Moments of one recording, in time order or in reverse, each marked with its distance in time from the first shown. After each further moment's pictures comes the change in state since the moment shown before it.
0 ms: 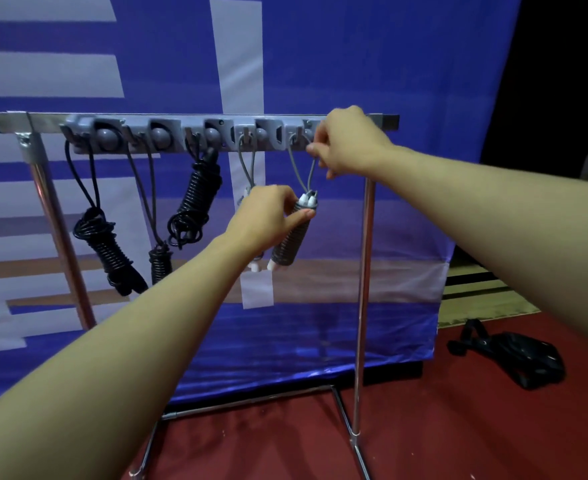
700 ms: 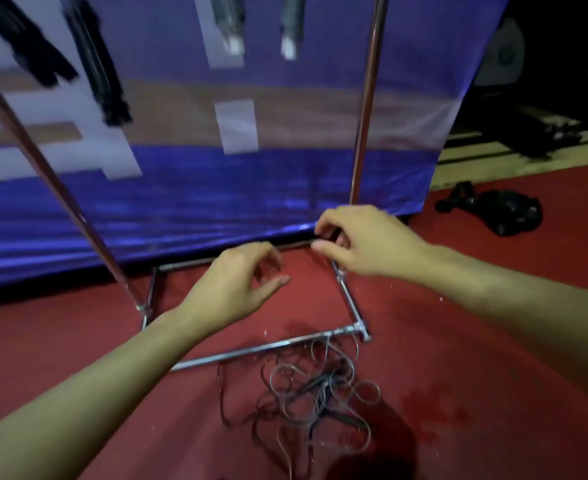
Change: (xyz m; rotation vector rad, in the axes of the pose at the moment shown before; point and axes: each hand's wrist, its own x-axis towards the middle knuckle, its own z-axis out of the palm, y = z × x) left_hand -0.325 -0.055 0.128 -0.267 -0.383 0.004; right_hand -0.344 0.023 0.191 0.127 -0.492 -0.068
